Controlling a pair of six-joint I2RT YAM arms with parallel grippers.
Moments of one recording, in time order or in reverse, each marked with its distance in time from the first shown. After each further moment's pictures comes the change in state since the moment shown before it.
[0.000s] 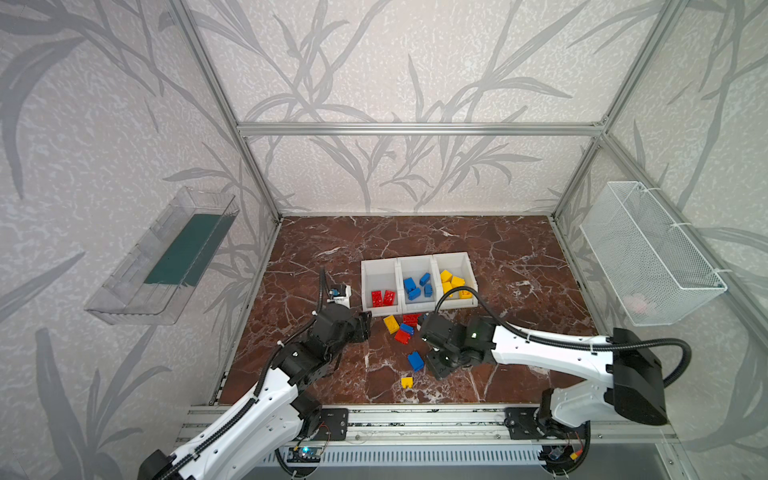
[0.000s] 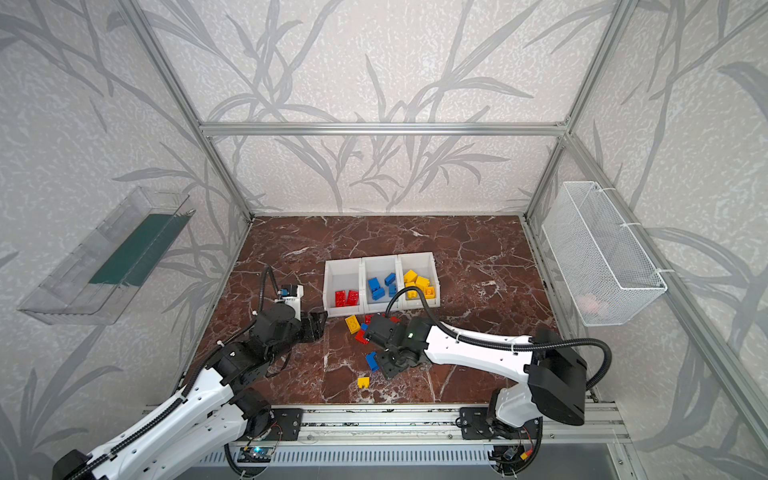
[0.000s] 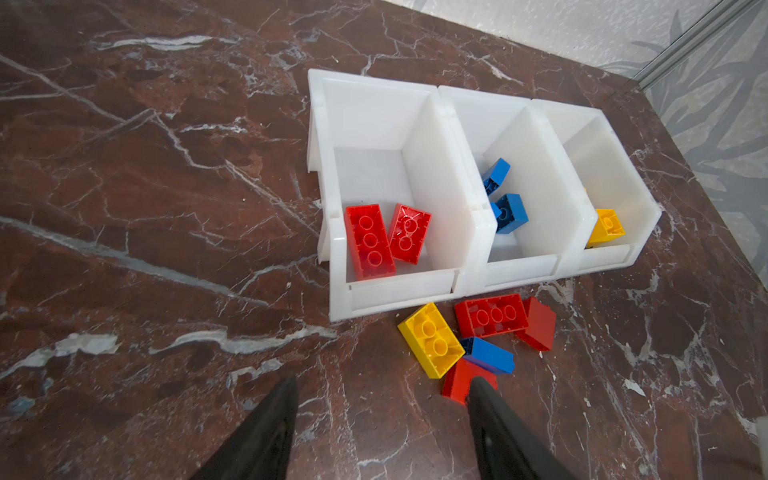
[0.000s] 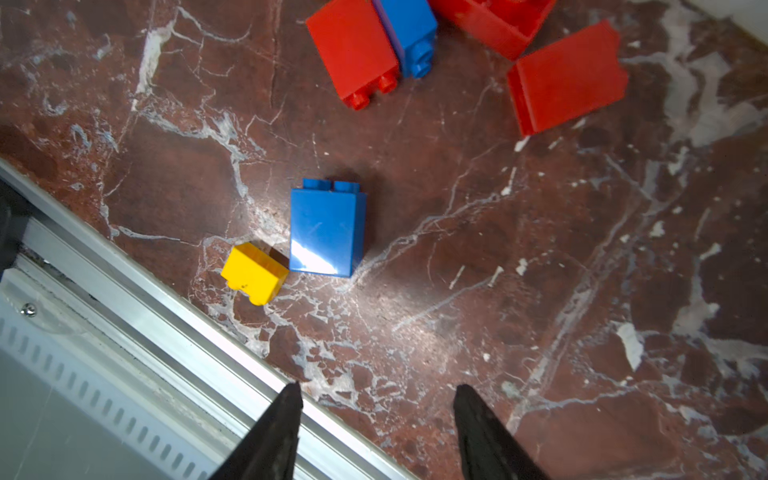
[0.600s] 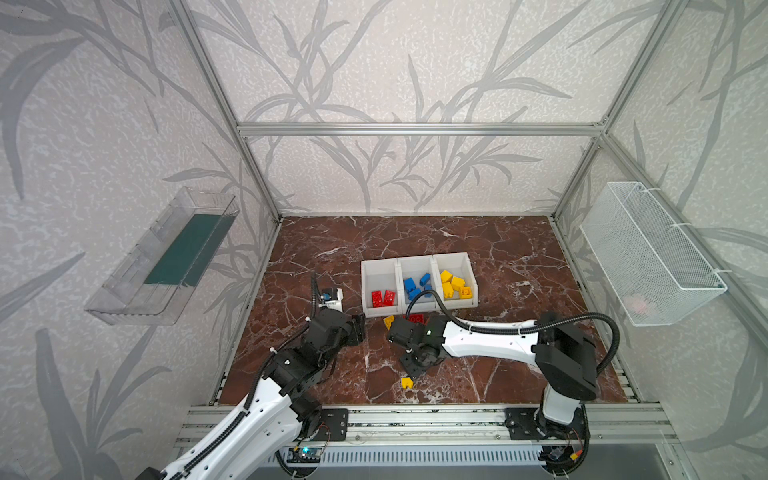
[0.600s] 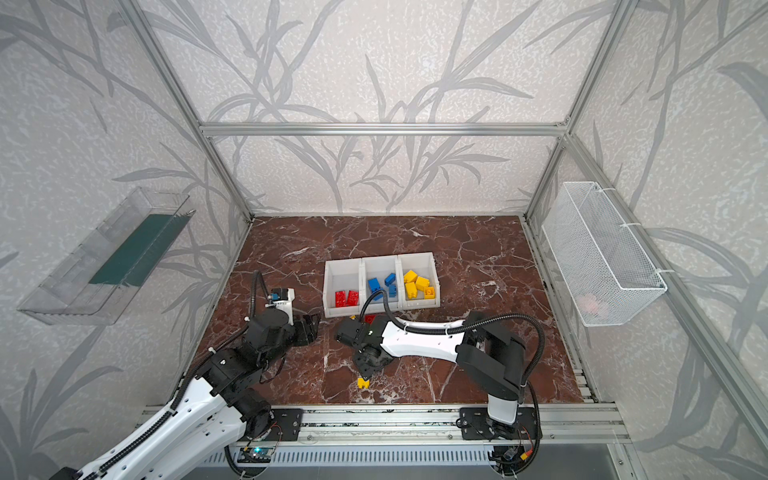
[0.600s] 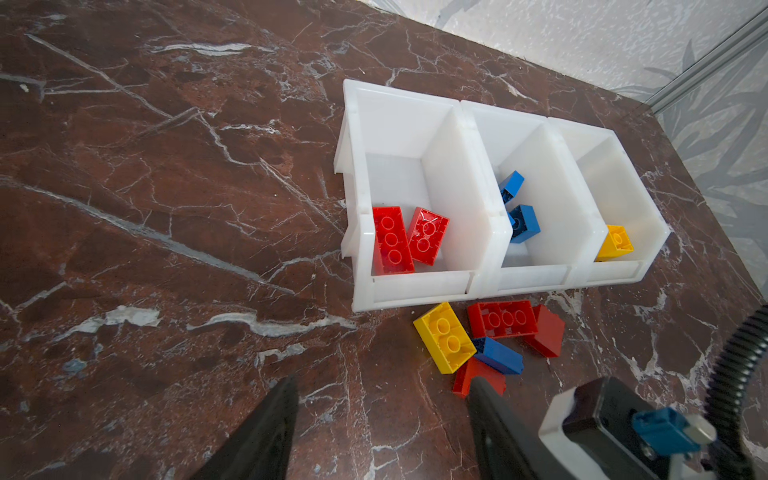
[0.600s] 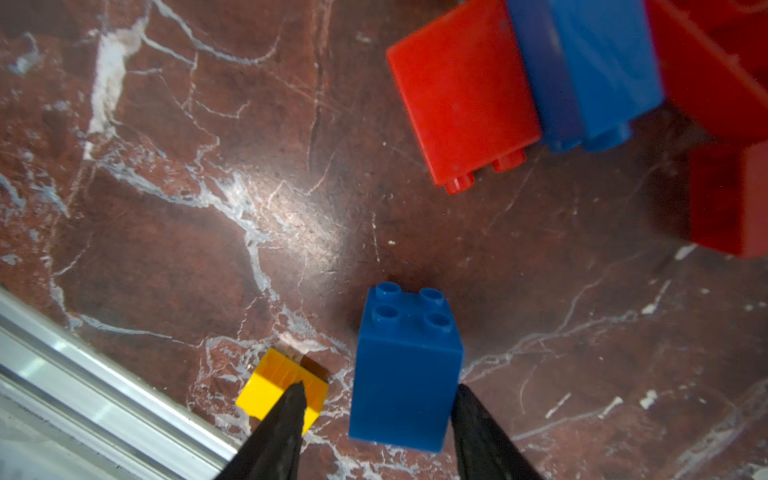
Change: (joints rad) left arm 0.001 -0.084 -0.003 -0.074 -0.046 -0.034; right arm 0.028 0.304 0.174 0.028 -0.020 -0.001
